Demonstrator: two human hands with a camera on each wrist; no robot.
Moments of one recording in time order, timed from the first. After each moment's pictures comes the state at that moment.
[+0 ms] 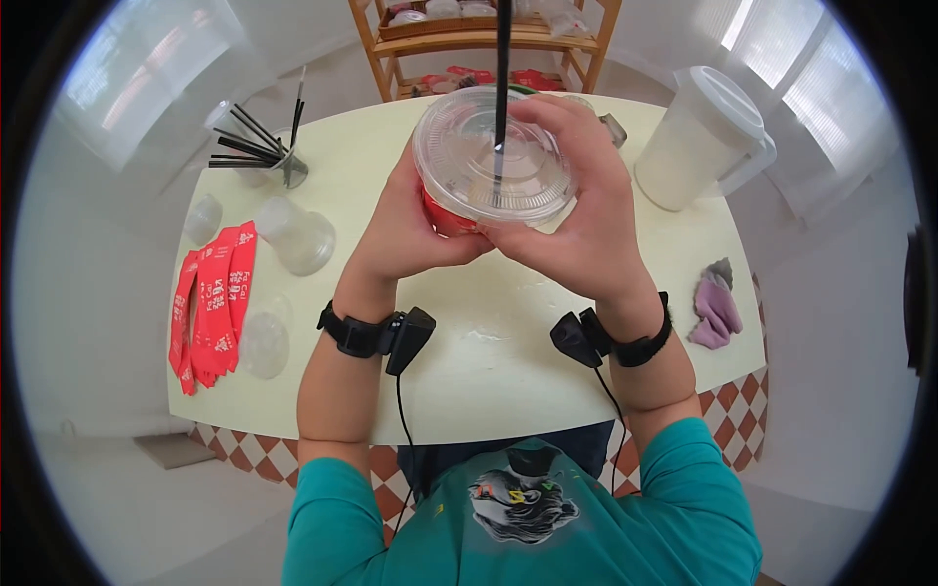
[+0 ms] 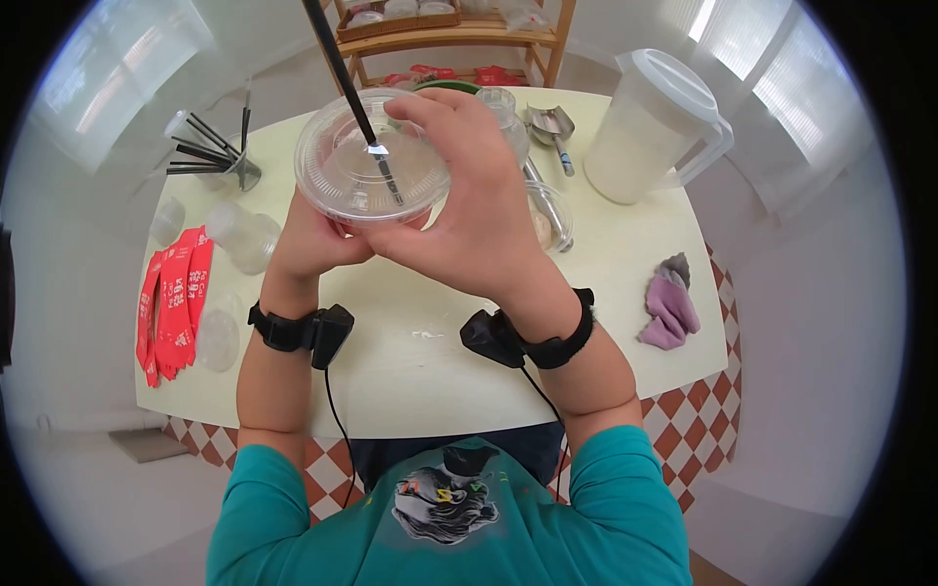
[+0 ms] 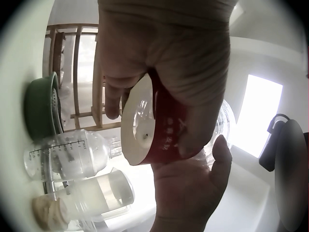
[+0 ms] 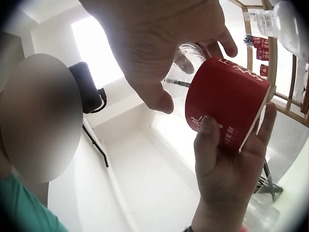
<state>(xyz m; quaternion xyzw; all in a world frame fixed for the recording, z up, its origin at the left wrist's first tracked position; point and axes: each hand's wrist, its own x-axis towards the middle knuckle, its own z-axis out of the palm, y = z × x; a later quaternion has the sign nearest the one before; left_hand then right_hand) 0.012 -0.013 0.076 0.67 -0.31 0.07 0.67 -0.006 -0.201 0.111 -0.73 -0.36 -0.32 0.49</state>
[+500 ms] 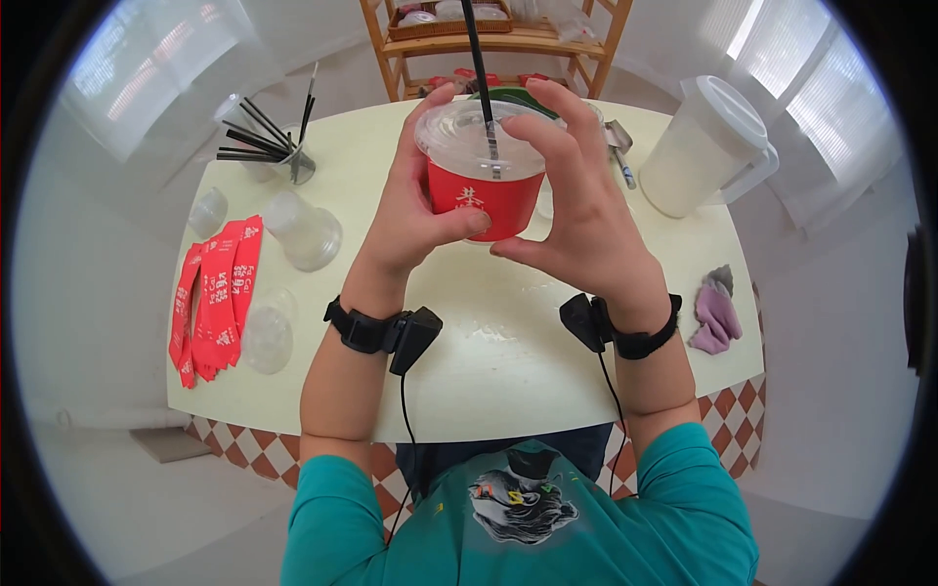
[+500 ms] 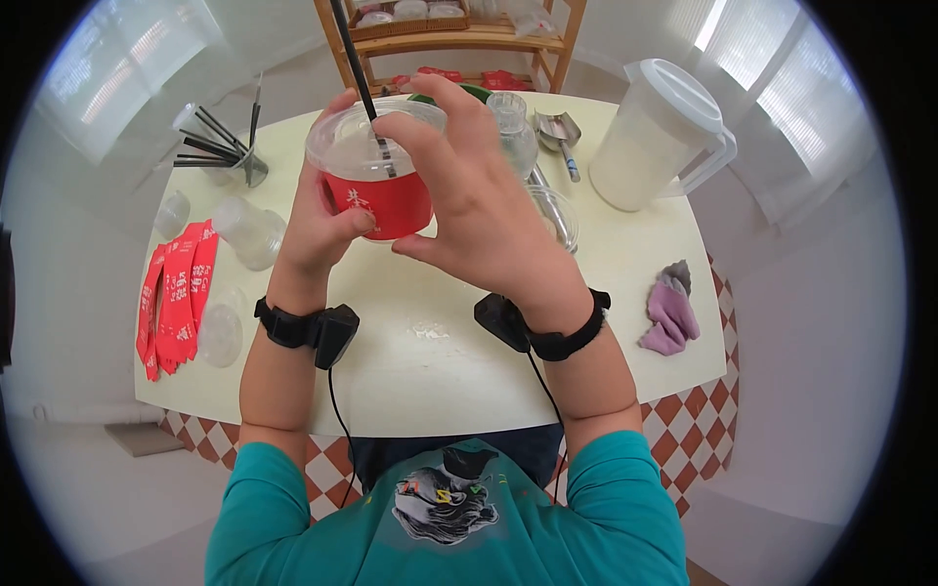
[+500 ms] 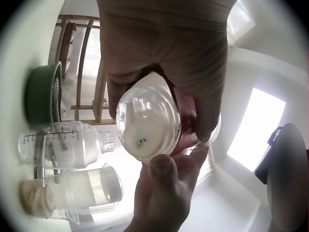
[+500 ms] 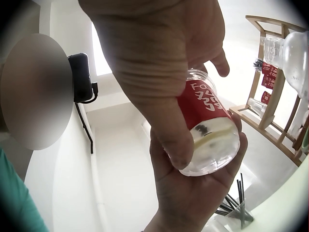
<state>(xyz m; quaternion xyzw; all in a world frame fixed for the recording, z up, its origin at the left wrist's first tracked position) 0.017 -0.015 0.074 0.54 -0.29 0.04 0.79 -0.007 -0.201 0.112 -0.77 -0.42 -0.29 0.38</state>
